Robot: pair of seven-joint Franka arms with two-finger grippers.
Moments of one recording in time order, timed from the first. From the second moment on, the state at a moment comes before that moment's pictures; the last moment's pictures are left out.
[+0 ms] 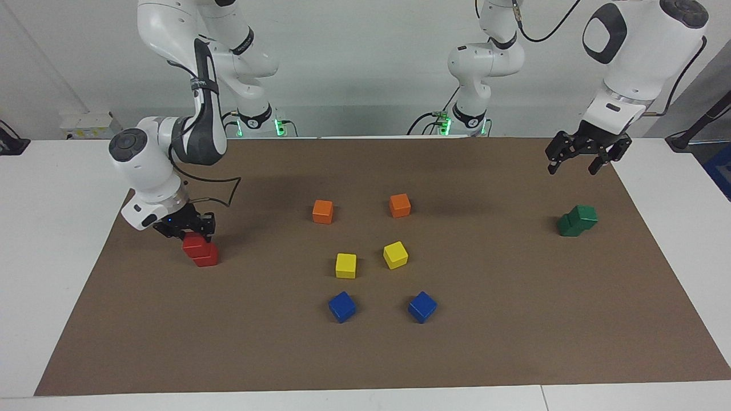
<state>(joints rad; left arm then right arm) 0.00 -0.05 -0.03 -1.72 -0.02 1.75 0.08 -0.09 0.18 -0.01 -2.05 0.01 2.26 -0.16</state>
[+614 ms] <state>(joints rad) 0.00 -0.05 -0.02 -1.72 -0.04 1.69 -0.01 -0.08 0.18 -0.01 -2.06 0.01 2.27 -0.16</state>
